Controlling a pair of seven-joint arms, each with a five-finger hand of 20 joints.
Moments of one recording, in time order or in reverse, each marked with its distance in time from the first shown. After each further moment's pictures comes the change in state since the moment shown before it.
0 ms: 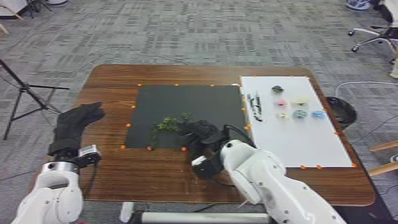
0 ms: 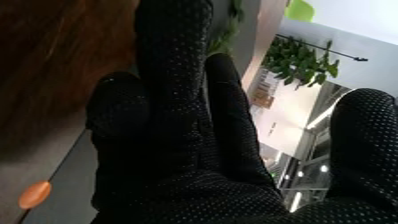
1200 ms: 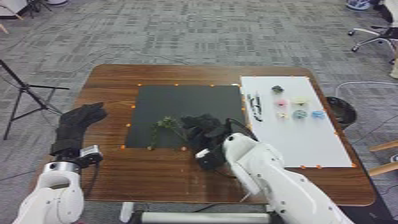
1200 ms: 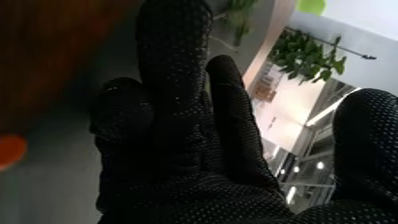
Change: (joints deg) left arm -0.1 -0.2 0.3 0.0 0.0 -0.6 0.0; right arm 3.0 0.0 -0.3 3.4 -2.8 -0.4 -0.5
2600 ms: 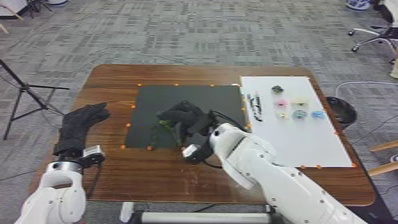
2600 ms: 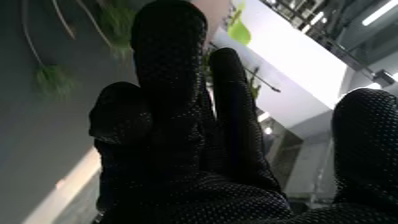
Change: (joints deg) left arm -0.2 -0.2 0.7 0.0 0.1 -0.4 -0.2; right arm 6.9 -0.3 -6.0 0.2 -7.6 -4.8 -11.0
